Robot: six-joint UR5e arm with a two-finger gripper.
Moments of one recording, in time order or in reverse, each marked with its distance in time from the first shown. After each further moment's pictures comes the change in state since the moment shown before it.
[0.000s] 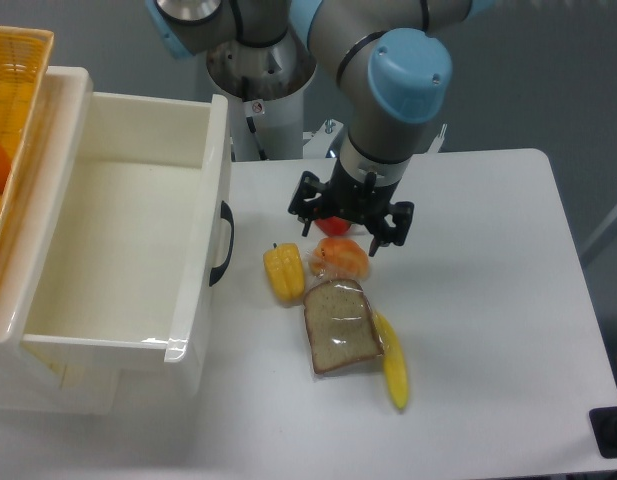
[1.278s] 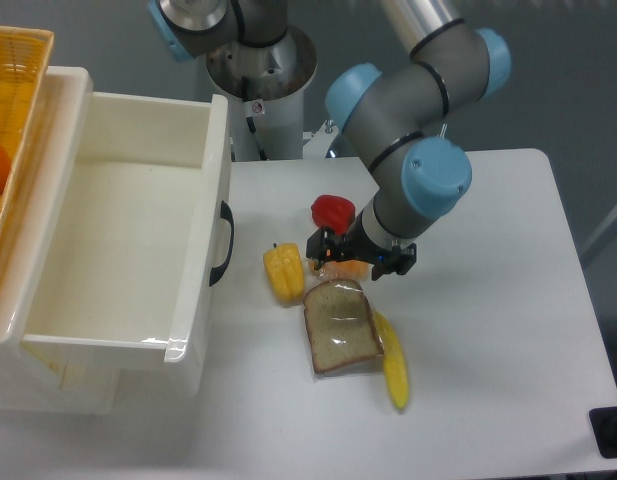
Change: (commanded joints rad) arm 0.034 -0.213 -0.067 0.058 -0.009 -0.181
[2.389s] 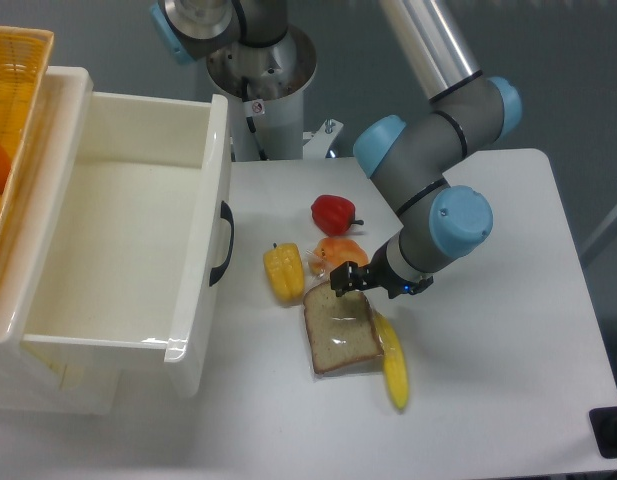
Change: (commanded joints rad) arm 0.028 -0.092 -0.012 0.077 0.003 -0.049
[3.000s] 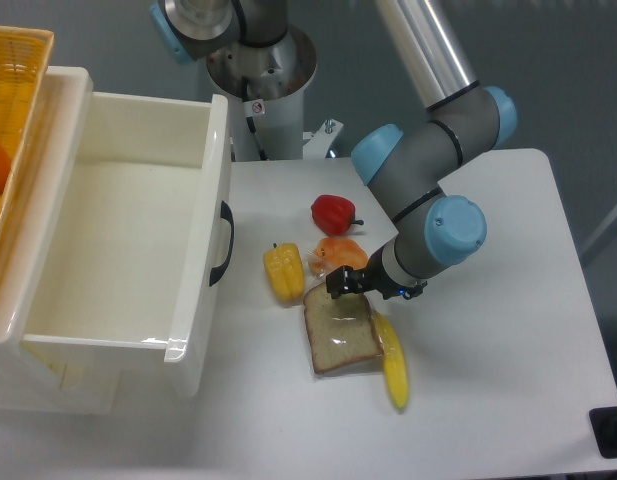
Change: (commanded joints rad) arm -0.024 -0.011 -0.008 0.002 -0.002 -0.034
